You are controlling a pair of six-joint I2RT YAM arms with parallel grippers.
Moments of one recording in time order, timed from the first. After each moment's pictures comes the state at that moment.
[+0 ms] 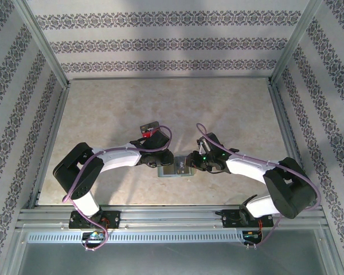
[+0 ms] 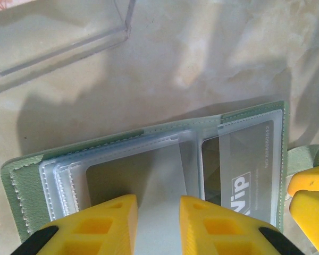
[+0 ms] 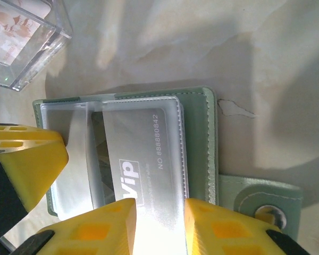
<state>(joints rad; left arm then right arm) -0.75 1.70 0.91 -0.25 0.16 -0.83 0.57 1.41 0.58 -0.15 -0.35 0.81</state>
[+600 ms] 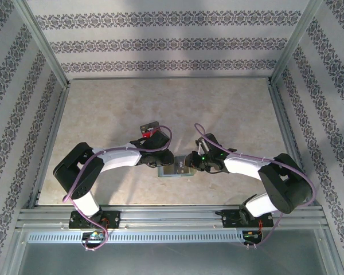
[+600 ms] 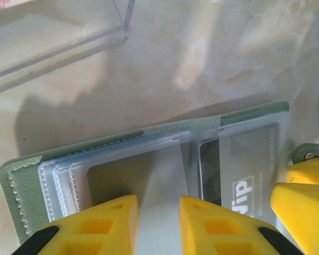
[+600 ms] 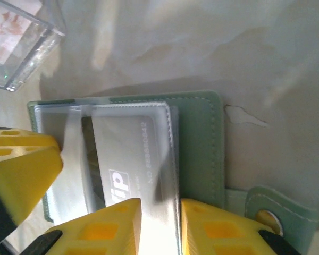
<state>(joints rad) -0.75 1.70 0.91 -0.25 0.16 -0.83 0.57 1.46 0.57 -0.08 -0.38 0.82</state>
